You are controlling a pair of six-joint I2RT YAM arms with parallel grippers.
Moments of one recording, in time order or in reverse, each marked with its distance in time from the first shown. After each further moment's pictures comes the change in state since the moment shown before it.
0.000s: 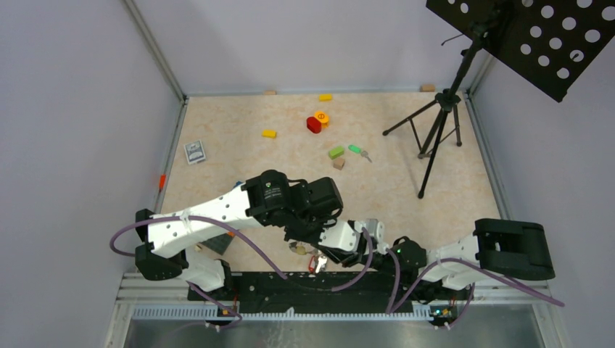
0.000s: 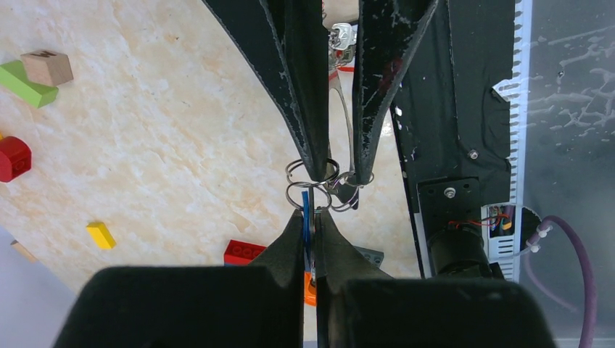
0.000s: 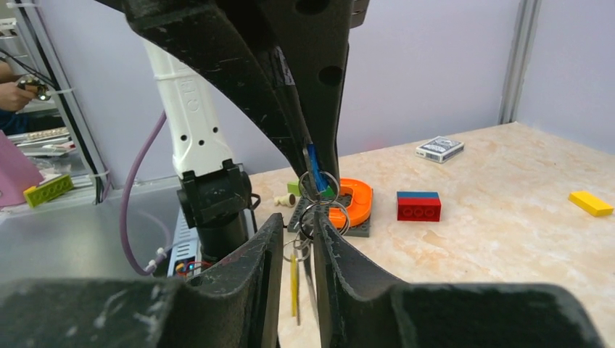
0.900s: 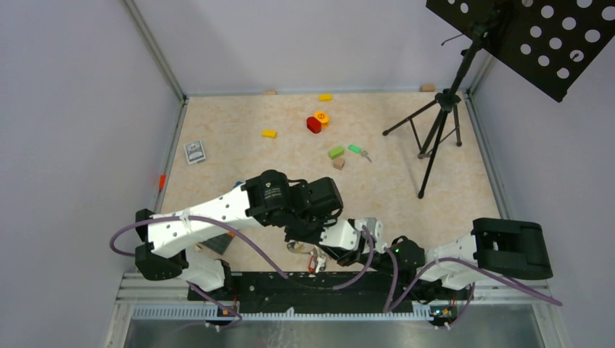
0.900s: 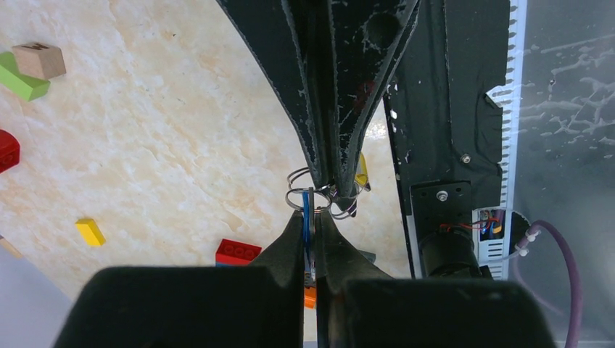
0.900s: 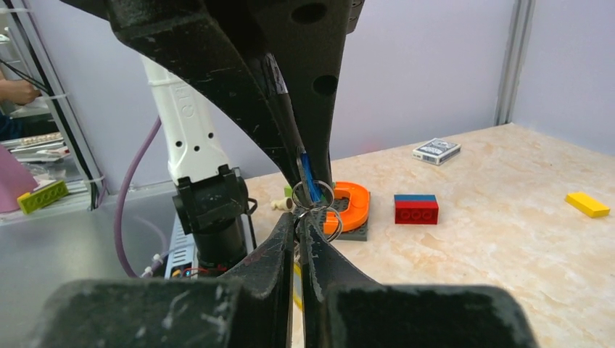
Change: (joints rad) left arm -0.002 0.001 0.002 0.000 0.000 -0.029; right arm 0.000 0.019 0.019 0.003 0.020 0.006
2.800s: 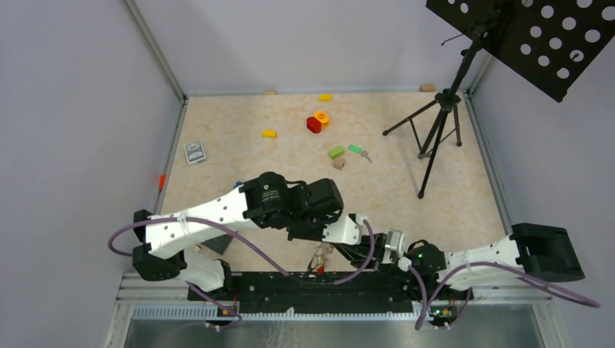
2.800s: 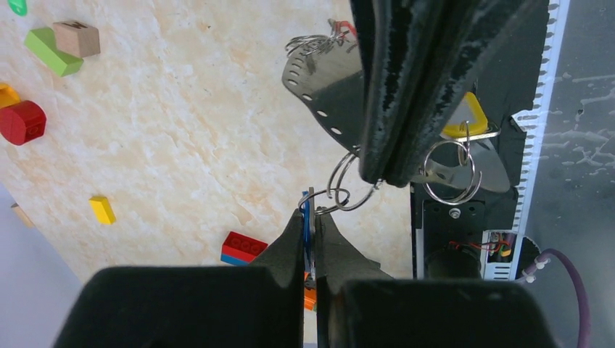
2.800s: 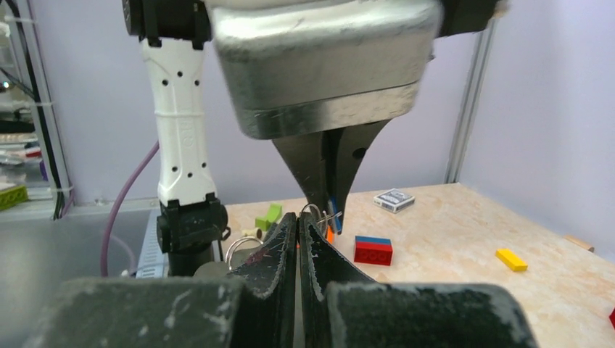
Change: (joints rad) left arm -0.008 -0.014 -0.011 0.047 -0.085 -0.074; right arm 0.100 -0.312 -0.041 -0.143 0.079 -0.239
